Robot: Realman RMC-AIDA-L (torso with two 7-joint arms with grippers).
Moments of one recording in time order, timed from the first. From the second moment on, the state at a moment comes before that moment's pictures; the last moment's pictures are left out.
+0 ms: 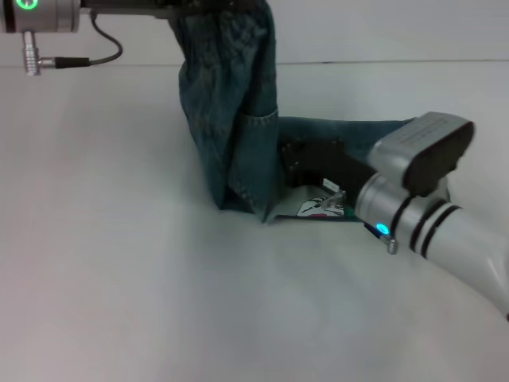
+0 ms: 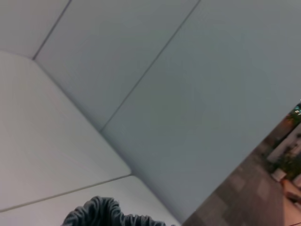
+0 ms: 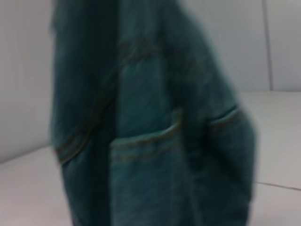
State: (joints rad) left arm -0.89 -2.05 0.60 0.91 2.06 1.58 -2.30; right arm 0.82 2.12 -0.41 0.25 -1.41 -0.92 0.41
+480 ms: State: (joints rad) left arm -0.88 -2.07 0.66 0.91 1.95 1.63 -2.30; right arm 0.91 2.12 -0.13 0.34 -1.77 -0.76 0.31
